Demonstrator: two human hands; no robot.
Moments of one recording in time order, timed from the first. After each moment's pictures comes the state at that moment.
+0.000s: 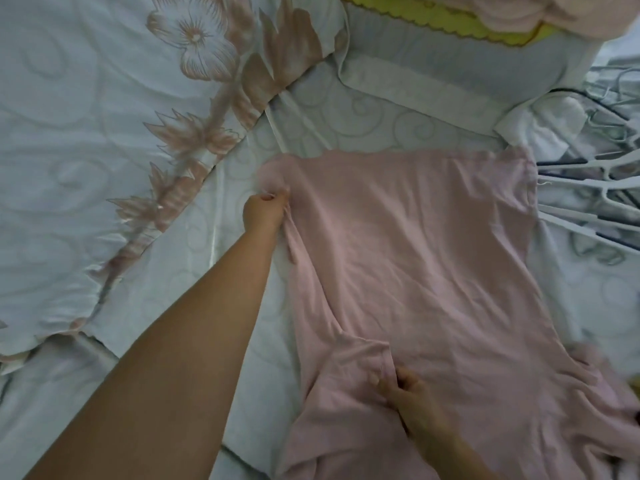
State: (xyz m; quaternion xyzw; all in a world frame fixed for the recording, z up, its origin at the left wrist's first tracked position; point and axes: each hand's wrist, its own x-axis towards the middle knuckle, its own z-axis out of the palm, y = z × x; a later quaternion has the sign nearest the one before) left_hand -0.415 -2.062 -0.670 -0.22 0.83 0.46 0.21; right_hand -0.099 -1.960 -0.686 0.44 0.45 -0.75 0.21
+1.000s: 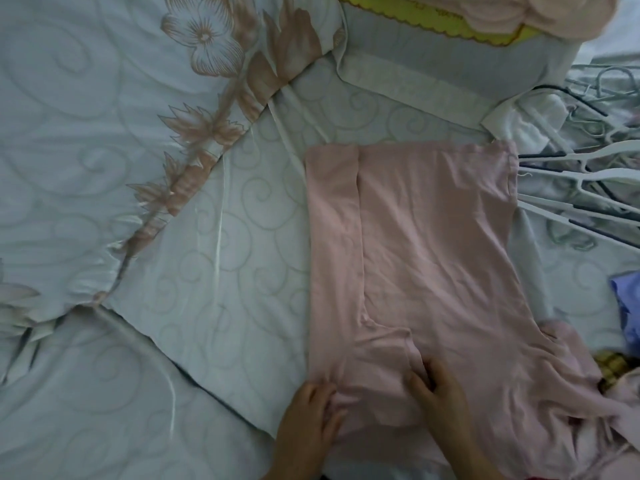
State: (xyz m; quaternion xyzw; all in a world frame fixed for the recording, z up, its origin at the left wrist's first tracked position) left_hand -0.094 -2.143 -0.666 0.20 0.89 0.28 0.29; right_hand -0.054 -1.929 -0.651 0.42 0.70 -0.55 0.16
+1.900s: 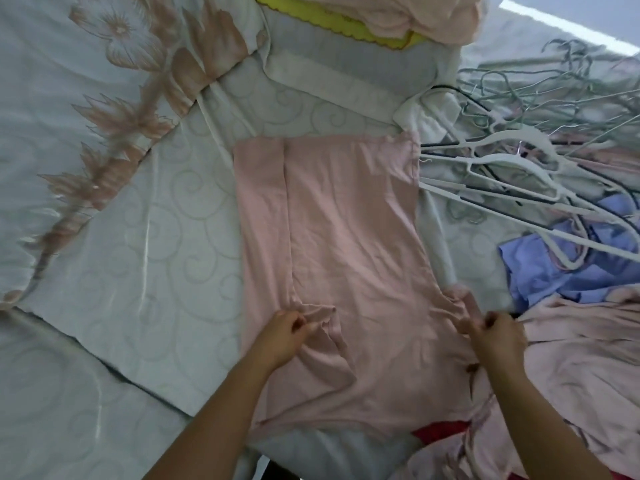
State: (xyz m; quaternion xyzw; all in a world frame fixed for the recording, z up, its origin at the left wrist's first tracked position) left_hand -0.157 -2.045 -0.660 0.11 0.85 0.27 0.44; right_hand -0.014 -1.757 -0.642 0.58 0.77 -0.25 0.11
